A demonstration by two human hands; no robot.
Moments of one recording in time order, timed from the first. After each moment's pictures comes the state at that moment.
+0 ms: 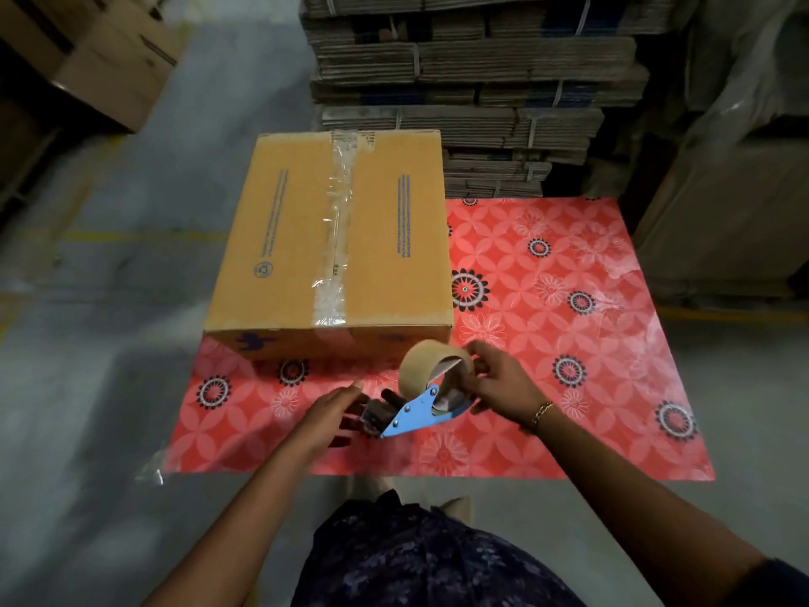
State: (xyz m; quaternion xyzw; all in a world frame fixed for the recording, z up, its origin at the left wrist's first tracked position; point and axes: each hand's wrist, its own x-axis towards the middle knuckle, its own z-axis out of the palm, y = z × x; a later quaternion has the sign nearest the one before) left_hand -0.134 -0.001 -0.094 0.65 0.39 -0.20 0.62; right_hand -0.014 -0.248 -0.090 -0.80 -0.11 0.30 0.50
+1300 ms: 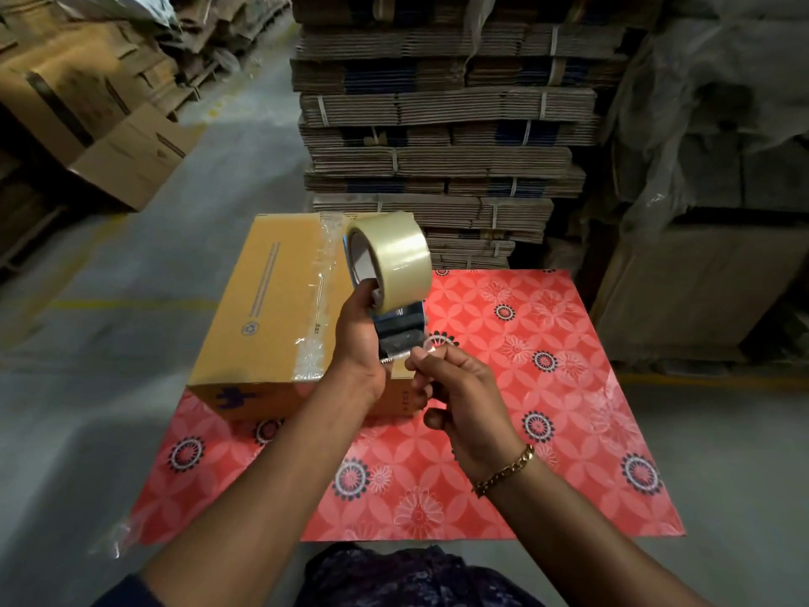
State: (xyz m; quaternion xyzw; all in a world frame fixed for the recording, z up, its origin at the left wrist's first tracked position) left_hand -0.017 -0.077 0.059 0.45 0.20 0.03 0.87; right_hand -0.061 -0.208 0.069 -0.59 0.03 0.23 0.77
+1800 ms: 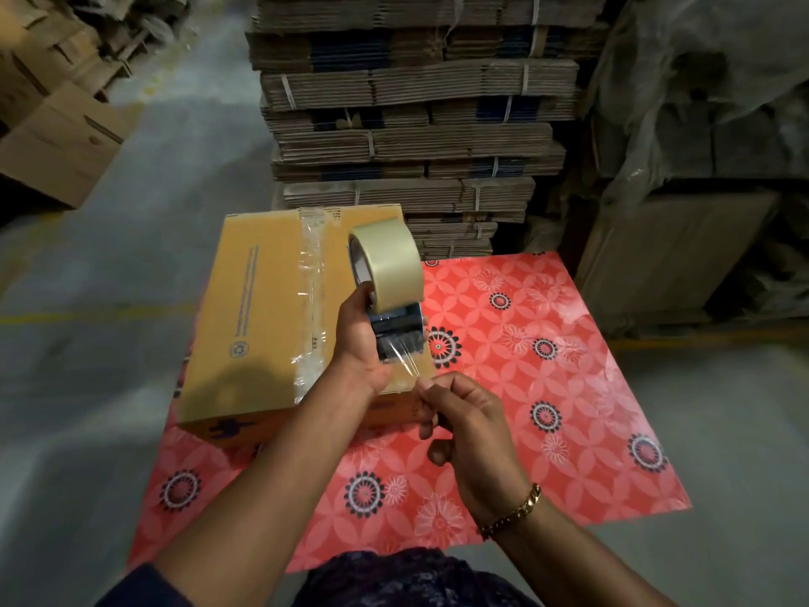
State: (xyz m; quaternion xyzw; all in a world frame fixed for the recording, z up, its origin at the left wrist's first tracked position) left_hand 0.028 -0.037 0.032 0.41 0.18 -0.04 0.89; right_hand -0.067 -0.170 0.050 -0.61 0.08 0.17 0.77
